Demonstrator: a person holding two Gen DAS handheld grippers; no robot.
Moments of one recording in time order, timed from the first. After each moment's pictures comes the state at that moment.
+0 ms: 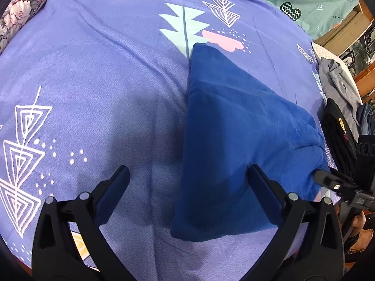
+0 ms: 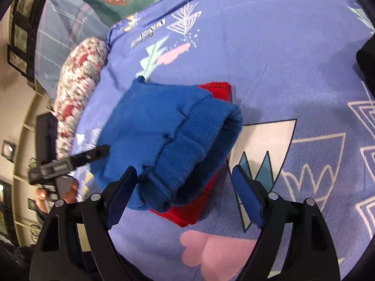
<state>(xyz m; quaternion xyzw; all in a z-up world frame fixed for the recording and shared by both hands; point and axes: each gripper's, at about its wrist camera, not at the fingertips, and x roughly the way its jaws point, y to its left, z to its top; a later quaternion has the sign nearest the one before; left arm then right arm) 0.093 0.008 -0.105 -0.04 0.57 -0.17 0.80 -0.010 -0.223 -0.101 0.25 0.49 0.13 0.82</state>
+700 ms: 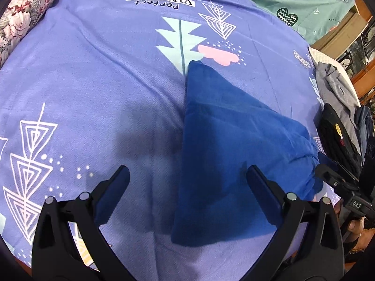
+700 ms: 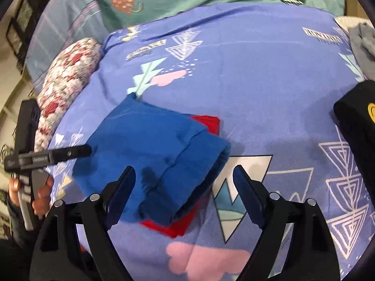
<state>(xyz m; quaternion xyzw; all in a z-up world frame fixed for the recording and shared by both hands) 0.102 0.006 -0.088 -0.04 0.55 -0.17 0.81 -0.009 -0.220 -0.073 0.18 0.44 0.07 0.88</state>
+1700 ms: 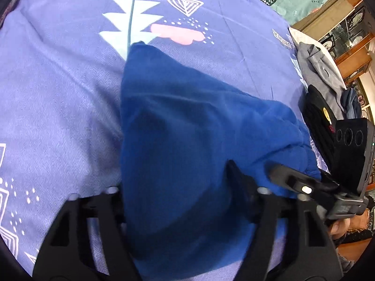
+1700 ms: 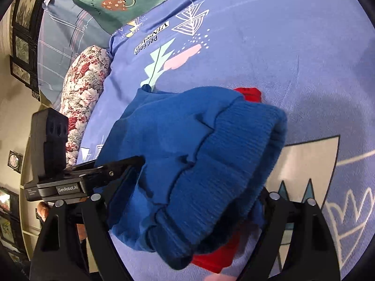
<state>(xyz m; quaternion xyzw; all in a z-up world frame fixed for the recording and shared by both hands) 0.118 -0.046 -0.115 -0.03 0.58 -0.25 0.78 0.027 -0.202 -0.113 0.30 0.46 0.14 0.82</state>
